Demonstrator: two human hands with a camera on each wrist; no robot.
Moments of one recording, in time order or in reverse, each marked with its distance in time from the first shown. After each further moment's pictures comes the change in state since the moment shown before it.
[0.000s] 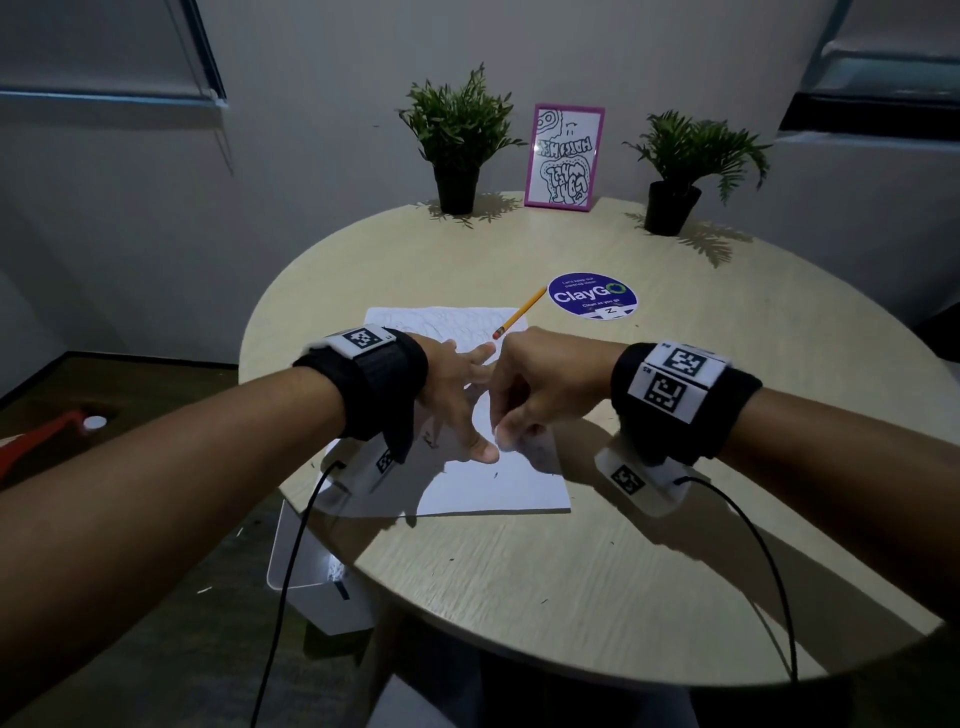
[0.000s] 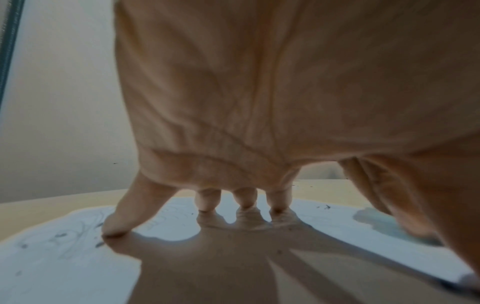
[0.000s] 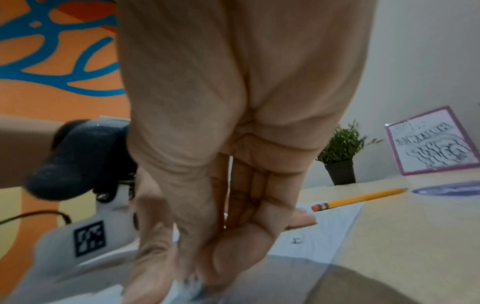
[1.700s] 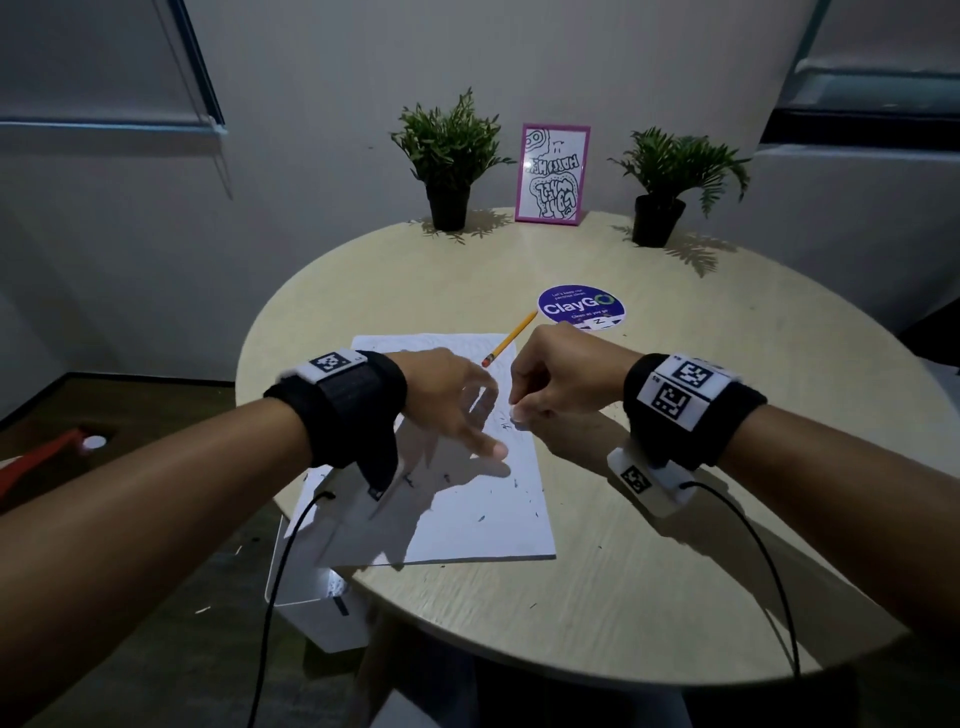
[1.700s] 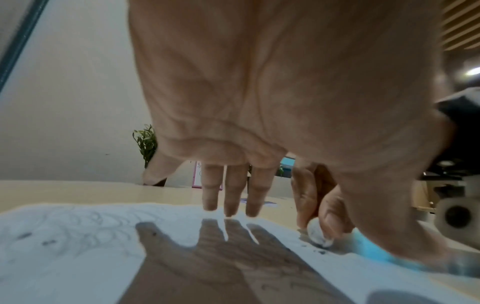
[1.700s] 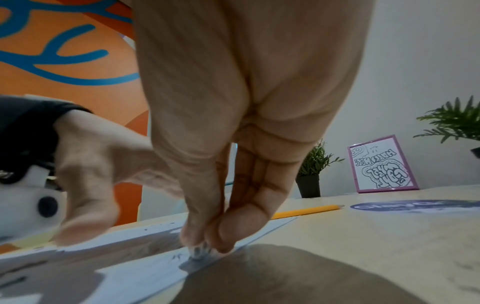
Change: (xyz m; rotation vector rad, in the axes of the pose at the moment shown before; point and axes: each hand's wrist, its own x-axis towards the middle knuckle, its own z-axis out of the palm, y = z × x) left_hand -0.018 0.015 0.000 -0.087 0.225 0.063; right_hand -0.016 0.027 -0.002 -0.002 0.219 0.082
